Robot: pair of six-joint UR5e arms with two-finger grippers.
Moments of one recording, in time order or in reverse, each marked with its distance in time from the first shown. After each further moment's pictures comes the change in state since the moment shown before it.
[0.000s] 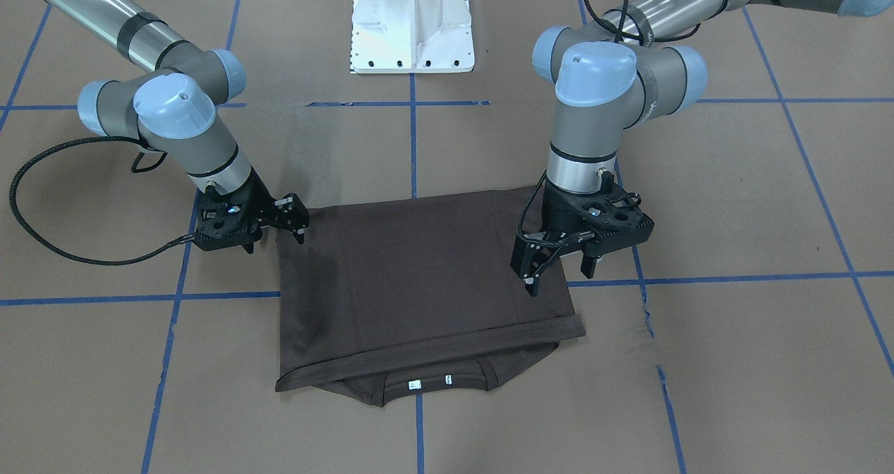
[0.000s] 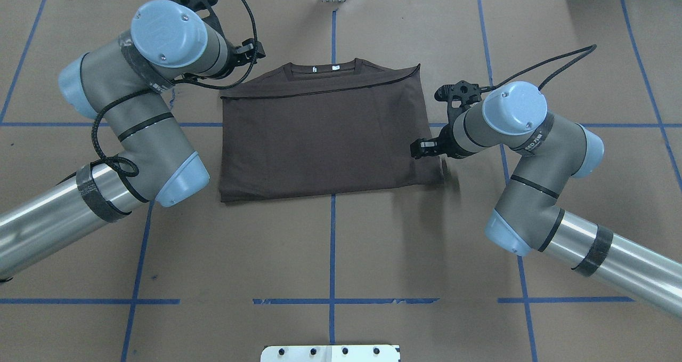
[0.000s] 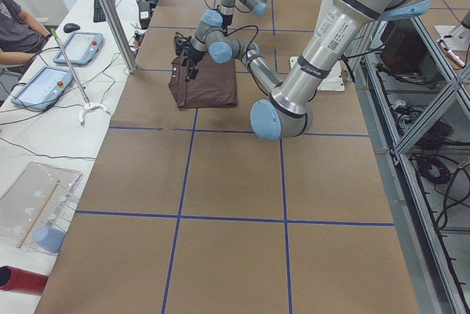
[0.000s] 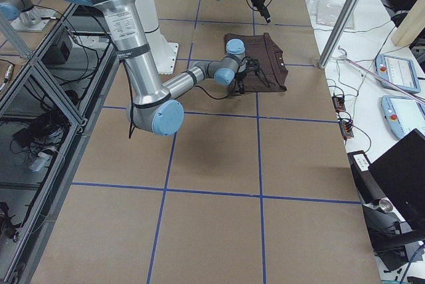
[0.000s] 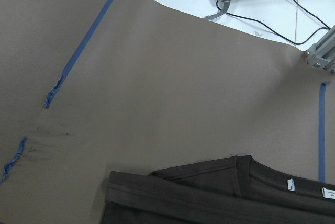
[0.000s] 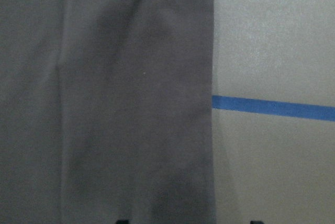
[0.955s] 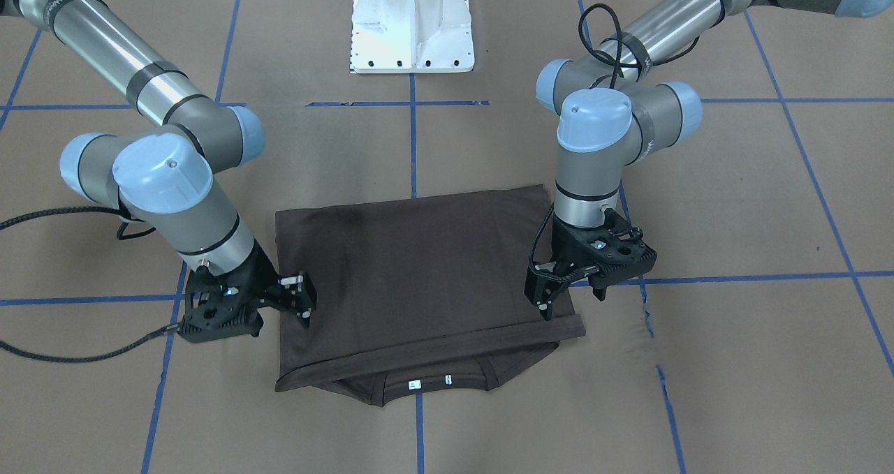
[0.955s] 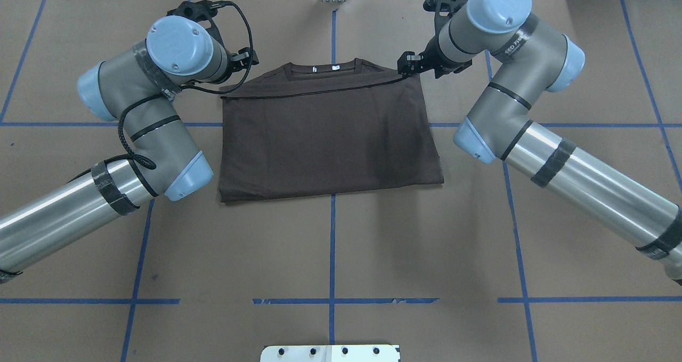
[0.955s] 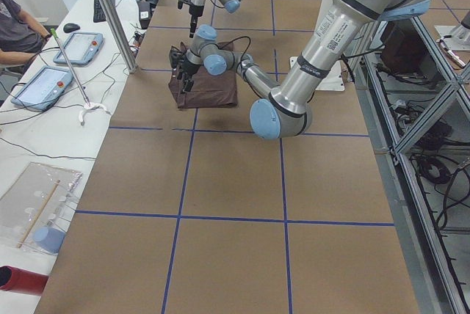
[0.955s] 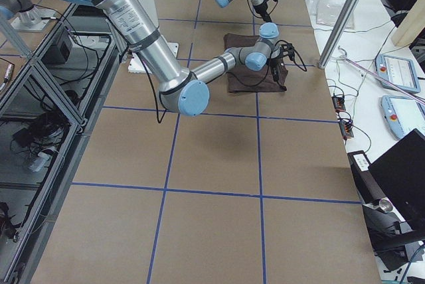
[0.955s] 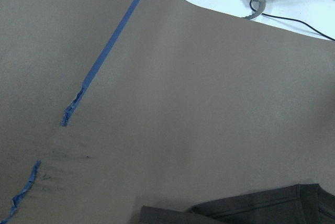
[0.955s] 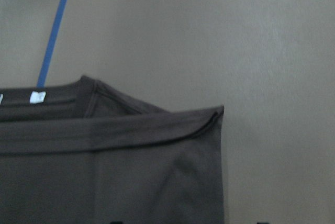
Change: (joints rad) left arm 0.001 -0.008 0.132 -0.087 0.014 0.014; right arm 0.162 0.213 -0.197 0.002 0.049 -0.061
